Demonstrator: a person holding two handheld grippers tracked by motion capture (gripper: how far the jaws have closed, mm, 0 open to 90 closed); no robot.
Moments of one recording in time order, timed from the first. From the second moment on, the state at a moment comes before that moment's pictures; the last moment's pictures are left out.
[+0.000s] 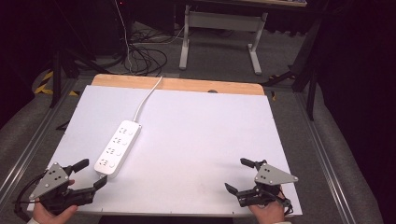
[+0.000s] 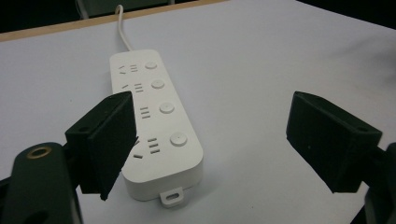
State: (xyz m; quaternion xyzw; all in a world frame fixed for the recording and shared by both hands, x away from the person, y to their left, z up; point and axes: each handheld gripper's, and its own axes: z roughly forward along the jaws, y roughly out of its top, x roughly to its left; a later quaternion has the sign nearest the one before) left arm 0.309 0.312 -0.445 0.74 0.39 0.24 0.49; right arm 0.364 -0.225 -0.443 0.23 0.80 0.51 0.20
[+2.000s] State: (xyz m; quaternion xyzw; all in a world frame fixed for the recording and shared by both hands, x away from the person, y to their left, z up) left arm 0.327 0.290 -0.404 0.76 0.38 0.24 0.46; right arm 0.364 -0.226 -0.442 0.22 0.80 0.53 0.18
